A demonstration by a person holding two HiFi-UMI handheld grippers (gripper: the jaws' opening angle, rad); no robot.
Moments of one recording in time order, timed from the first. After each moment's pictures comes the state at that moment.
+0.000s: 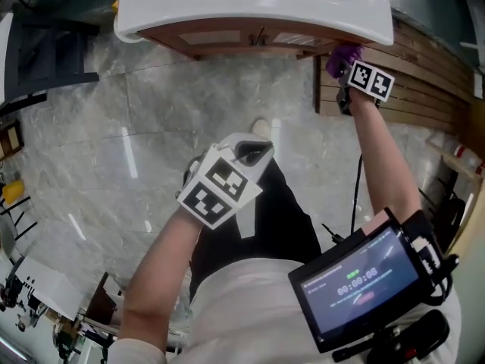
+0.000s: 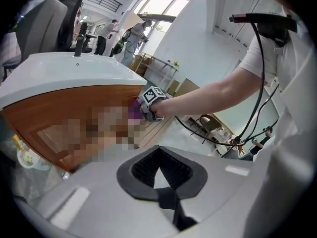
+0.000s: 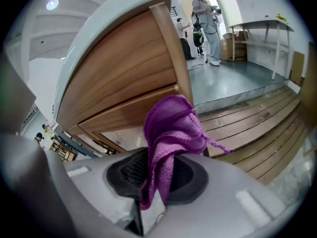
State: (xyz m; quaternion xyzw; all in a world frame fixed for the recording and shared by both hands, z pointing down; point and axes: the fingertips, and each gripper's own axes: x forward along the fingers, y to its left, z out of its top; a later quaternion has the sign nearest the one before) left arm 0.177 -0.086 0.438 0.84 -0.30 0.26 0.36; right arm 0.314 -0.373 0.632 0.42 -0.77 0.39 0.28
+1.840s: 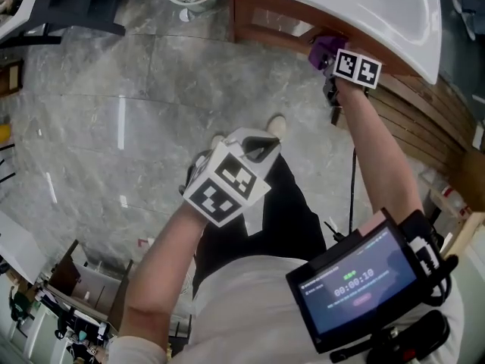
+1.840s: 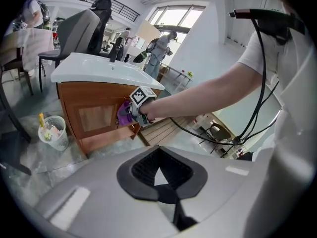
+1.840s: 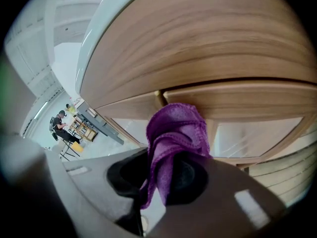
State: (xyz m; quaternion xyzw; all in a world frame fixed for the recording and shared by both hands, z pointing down) left arm 0.061 0.004 0.431 0.81 -0.39 0.22 0.38; right arm 0.063 -0.275 0.630 0.27 -0.83 0.36 0.34
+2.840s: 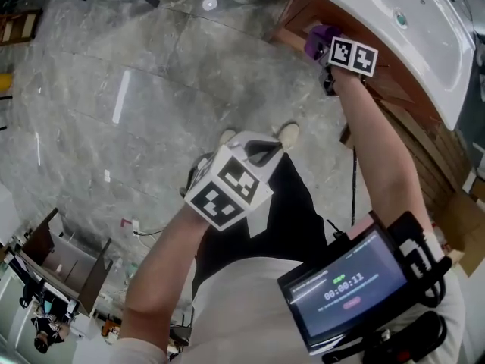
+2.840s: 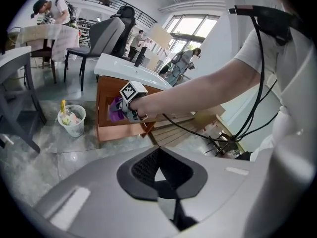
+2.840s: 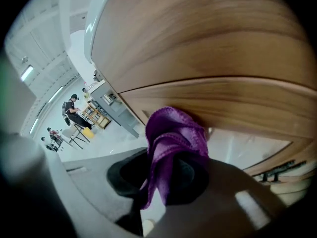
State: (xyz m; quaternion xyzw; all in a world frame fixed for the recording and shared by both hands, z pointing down) left arm -0.026 0.064 0.439 0.77 -0.46 0.19 0.41; right arm -0.120 -0.216 0.640 0.18 -0.85 0.32 0.37
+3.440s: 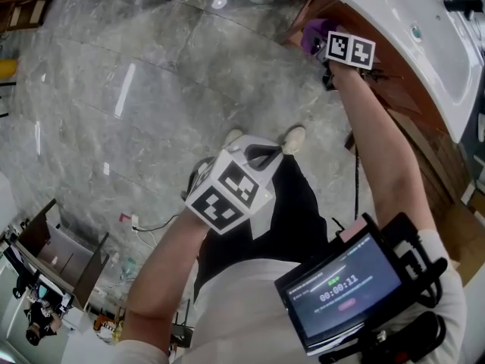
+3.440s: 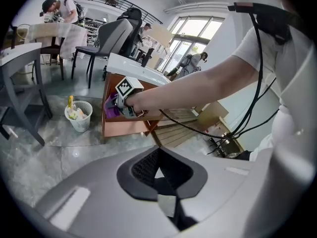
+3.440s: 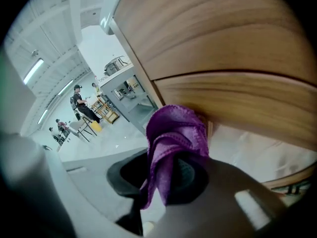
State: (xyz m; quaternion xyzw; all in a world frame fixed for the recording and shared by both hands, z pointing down) left arm -0.050 0.100 0.447 0.75 -0.48 0.18 0.43; right arm -0.189 -0.174 0.642 0.12 -0.87 0.30 0.38
